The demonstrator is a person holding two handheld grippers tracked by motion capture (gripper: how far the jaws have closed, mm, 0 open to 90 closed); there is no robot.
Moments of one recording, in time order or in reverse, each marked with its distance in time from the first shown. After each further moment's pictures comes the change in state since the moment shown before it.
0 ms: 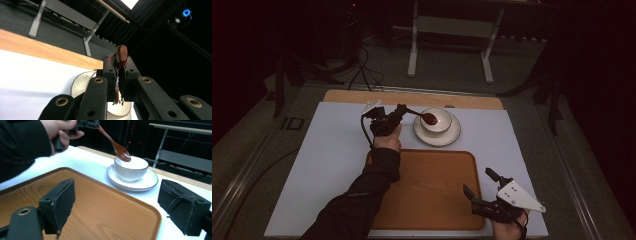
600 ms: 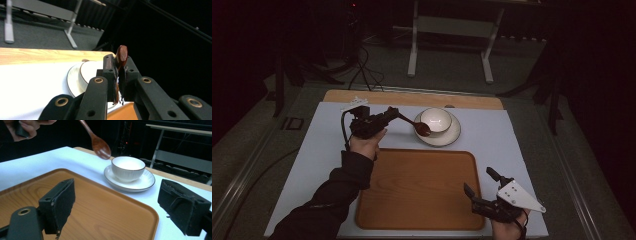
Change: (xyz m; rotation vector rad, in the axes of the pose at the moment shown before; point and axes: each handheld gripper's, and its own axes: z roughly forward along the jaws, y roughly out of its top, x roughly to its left) left arm 0.001 0.031 -0.057 0.132 -0.156 0.197; right arm 0.000 0.001 0.000 -0.005 -0.023 0.006
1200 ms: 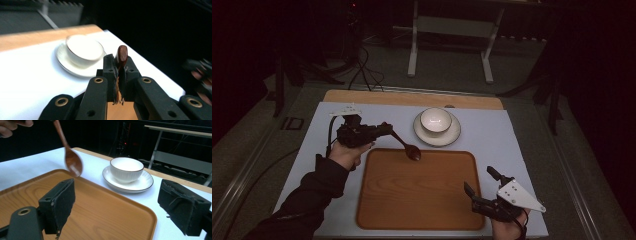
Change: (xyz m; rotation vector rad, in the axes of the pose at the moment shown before) left arm 0.009 -0.003 -0.034 0.227 -0.175 0.160; right arm -0.001 0.002 0.000 -0.004 -0.010 -0.009
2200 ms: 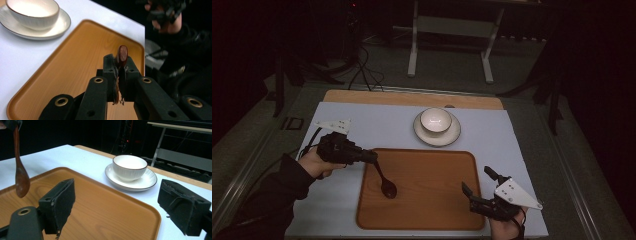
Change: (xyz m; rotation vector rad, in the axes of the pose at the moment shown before) left arm 0.015 -0.018 -0.037 0.335 -0.346 0.230; right arm 0.002 -0.001 0.005 0.019 0.017 0.006
